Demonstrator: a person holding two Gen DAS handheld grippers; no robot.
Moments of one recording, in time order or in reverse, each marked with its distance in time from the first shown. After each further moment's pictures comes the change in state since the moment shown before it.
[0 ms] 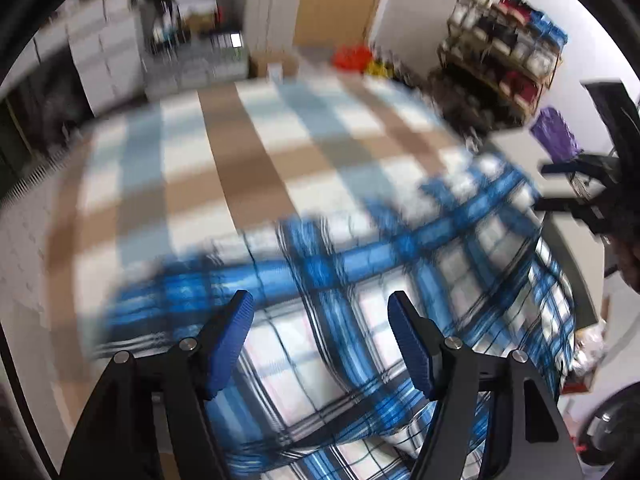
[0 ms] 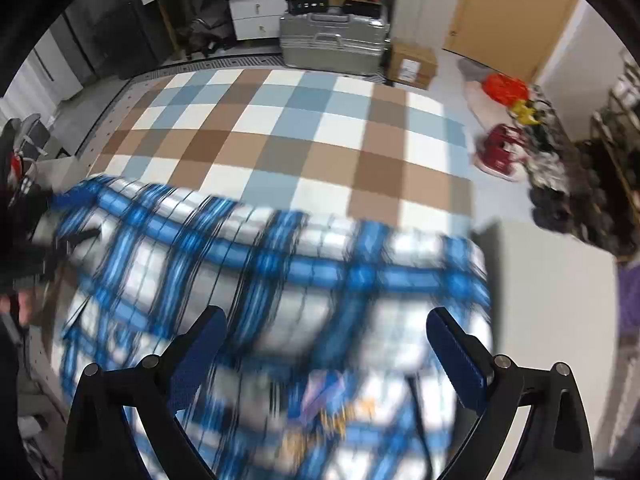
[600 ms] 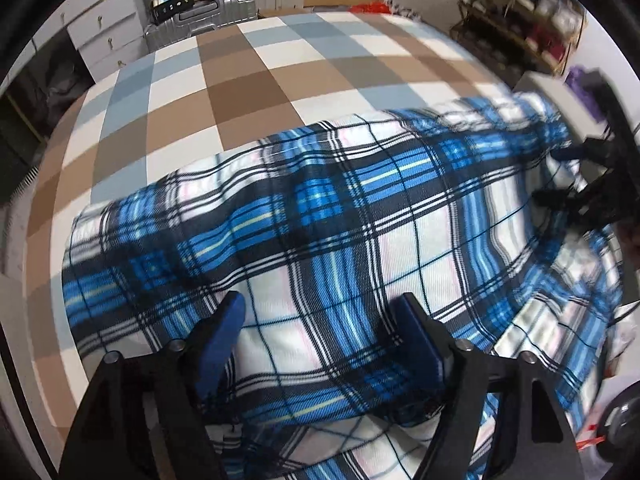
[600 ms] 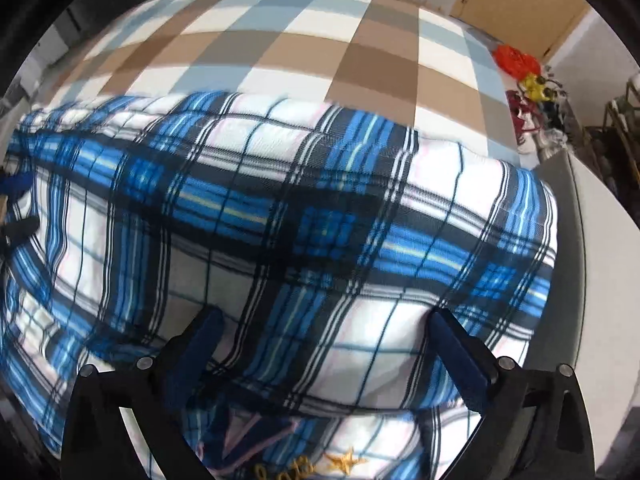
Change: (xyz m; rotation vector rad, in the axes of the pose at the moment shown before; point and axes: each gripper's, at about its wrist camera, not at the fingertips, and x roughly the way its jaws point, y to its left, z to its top) left arm 0.038 -0.015 -0.023 0.036 0.121 0.142; right arm 0.104 -0.026 -0.045 -0.035 0.126 -0.049
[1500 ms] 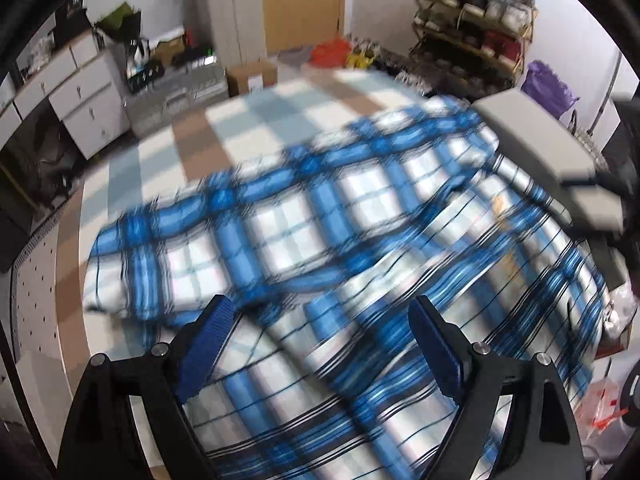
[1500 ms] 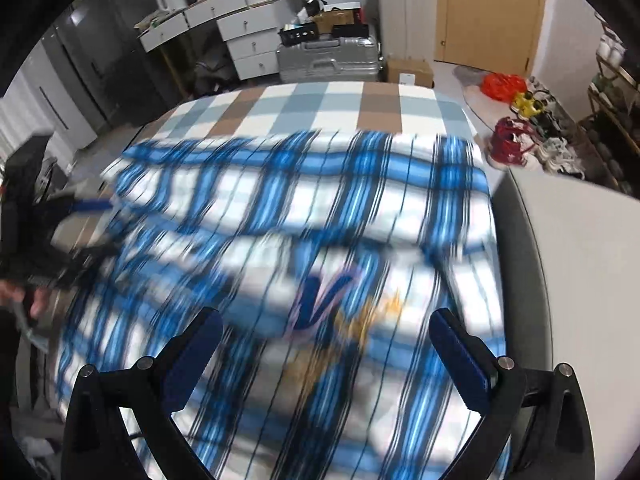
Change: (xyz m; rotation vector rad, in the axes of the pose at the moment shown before) left arm -0.071 -0.022 0.005 0.122 -0.173 -0.058; right arm -0.100 0.011 -0.054 0.136 -0.276 0.158
